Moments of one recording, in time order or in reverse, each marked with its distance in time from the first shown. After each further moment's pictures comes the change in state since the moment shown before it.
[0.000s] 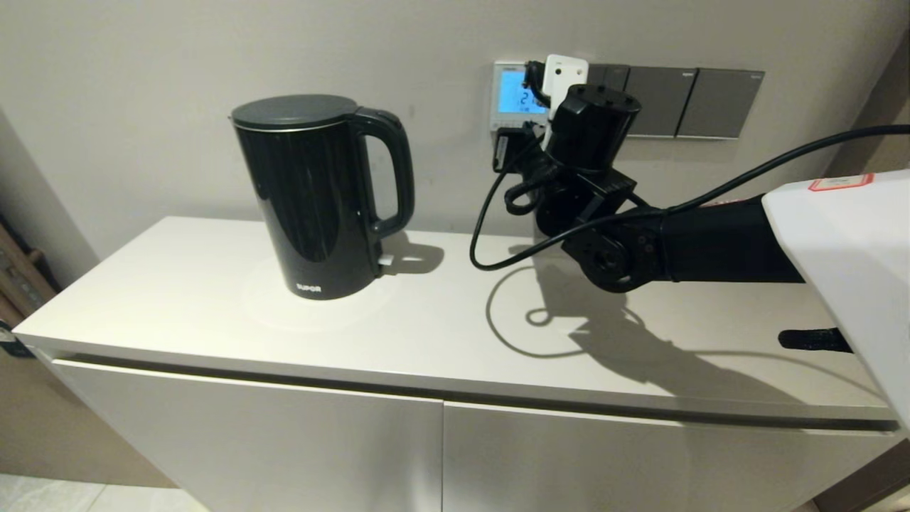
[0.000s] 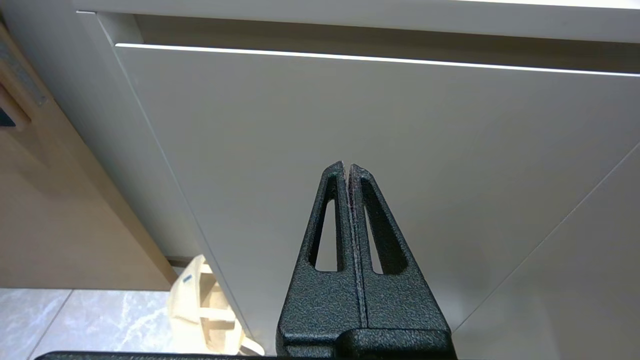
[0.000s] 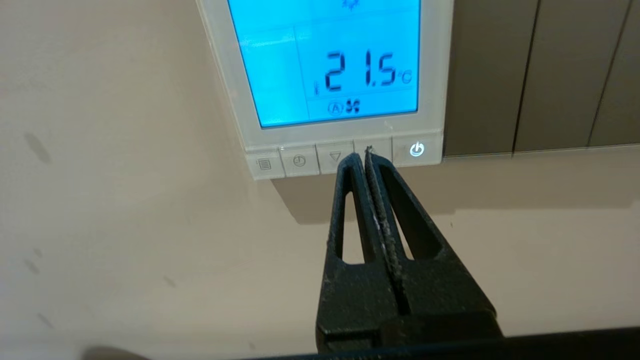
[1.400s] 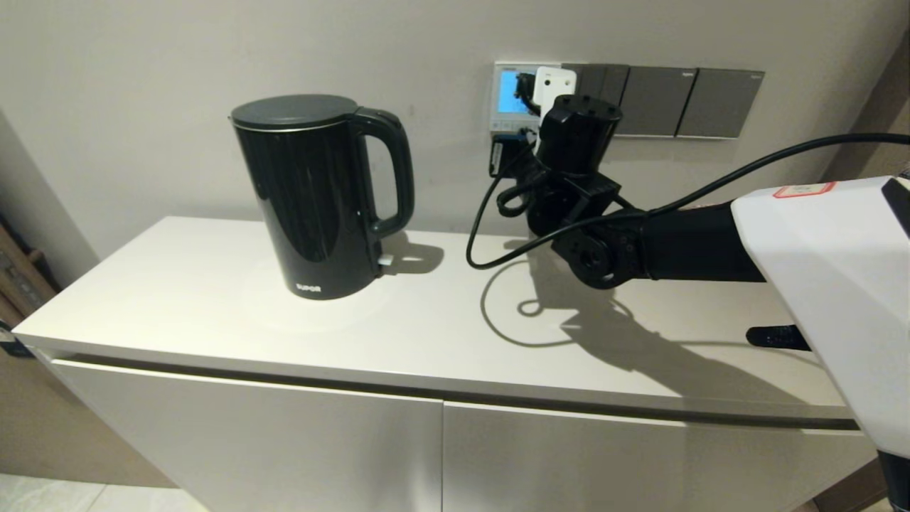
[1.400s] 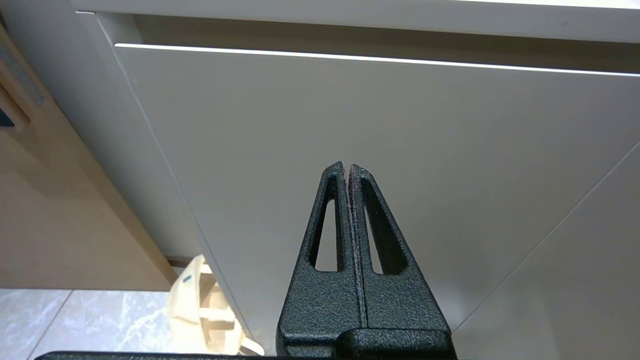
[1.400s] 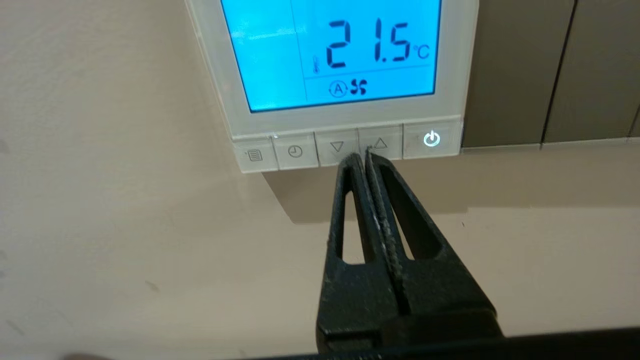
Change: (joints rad) left arm 0.000 0.000 0.000 0.000 0.000 0.000; right arm -0.015 0.057 -0.072 0.032 0.001 -0.002
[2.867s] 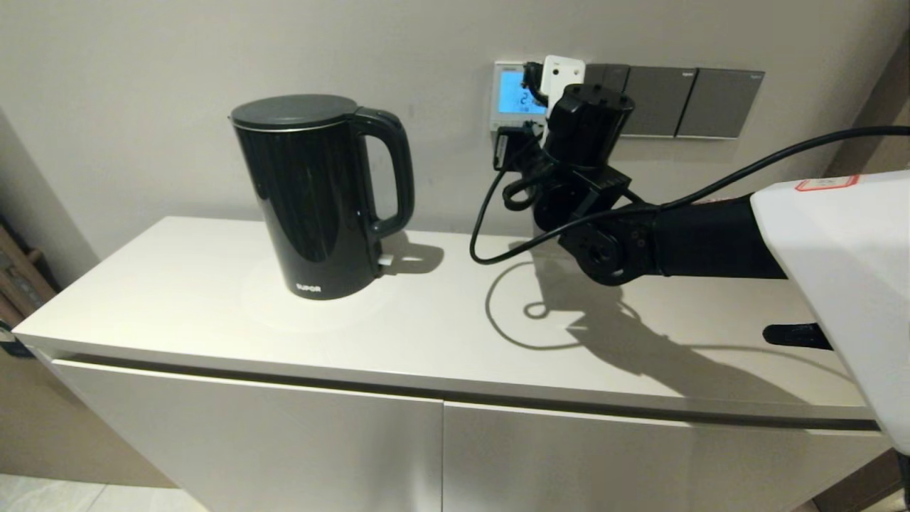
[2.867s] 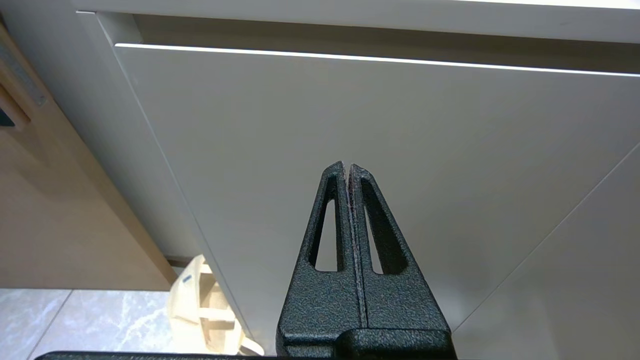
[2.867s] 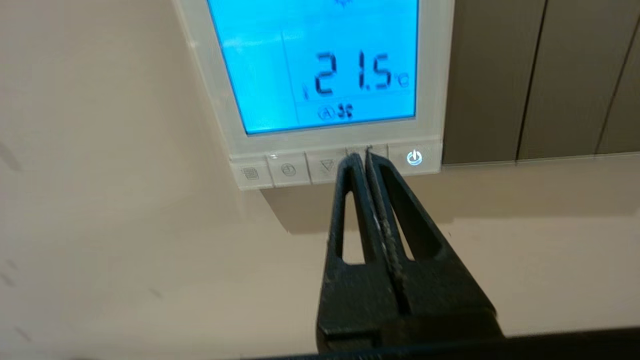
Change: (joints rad) left arm 0.000 0.000 0.000 0.000 0.000 0.000; right arm 0.000 -0.028 0.016 0.000 -0.003 0.000
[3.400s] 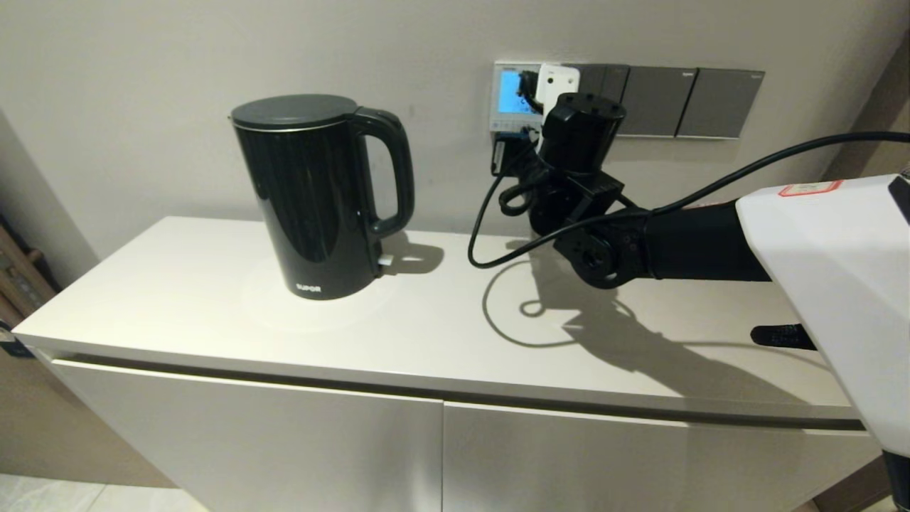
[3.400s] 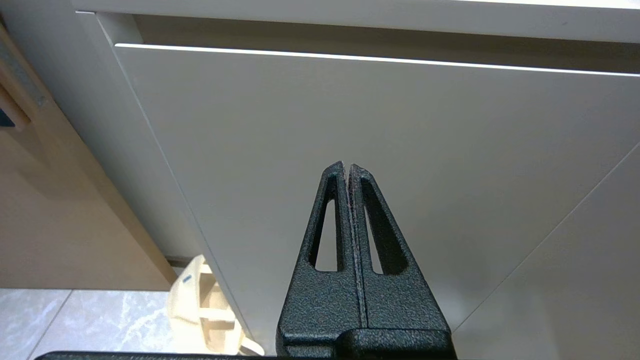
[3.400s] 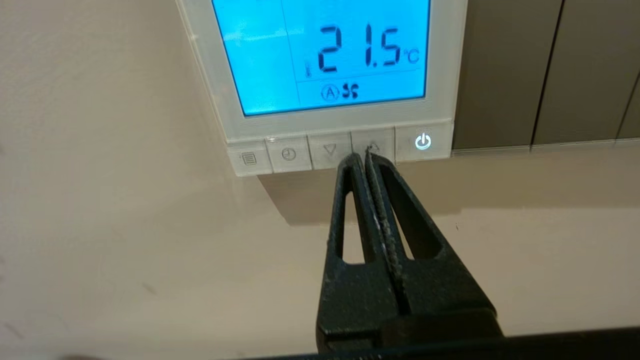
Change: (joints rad) left arm 0.000 0.000 0.000 0.000 -0.001 0.000; right arm 0.000 0.017 -0.003 -0.005 0.000 0.001
